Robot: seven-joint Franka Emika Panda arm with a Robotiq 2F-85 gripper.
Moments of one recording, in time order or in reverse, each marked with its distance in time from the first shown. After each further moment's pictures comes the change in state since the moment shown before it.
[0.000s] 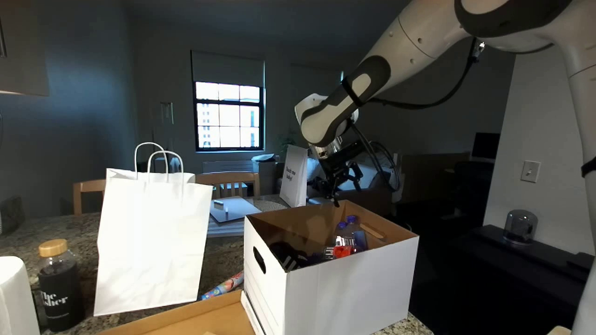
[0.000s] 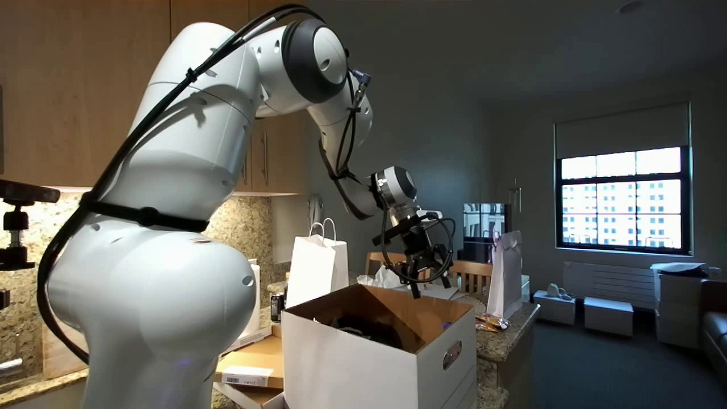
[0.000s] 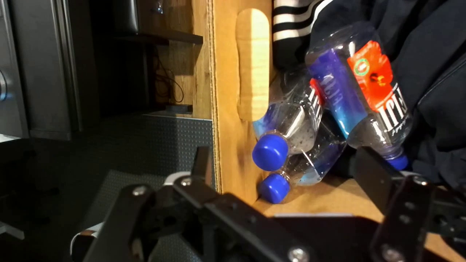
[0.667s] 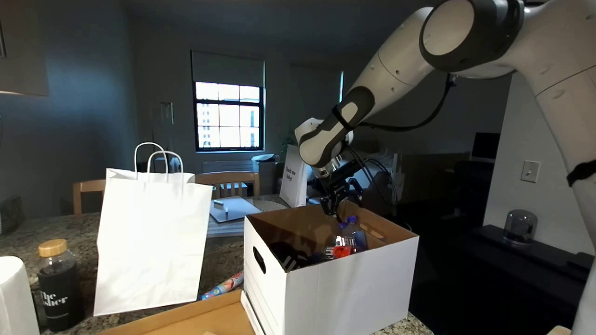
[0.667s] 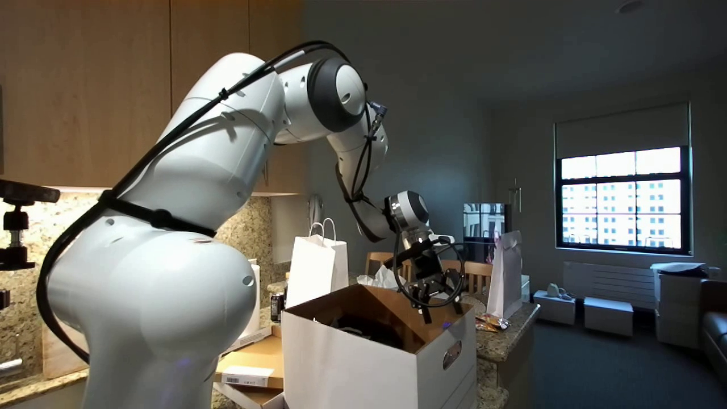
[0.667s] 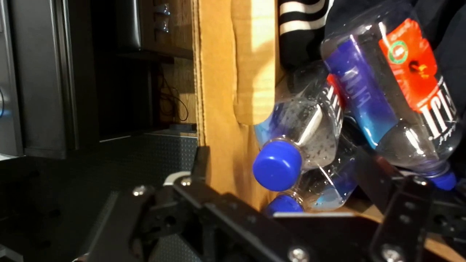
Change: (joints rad) arm 0.002 0.172 -0.043 0.099 0.003 0.000 0.001
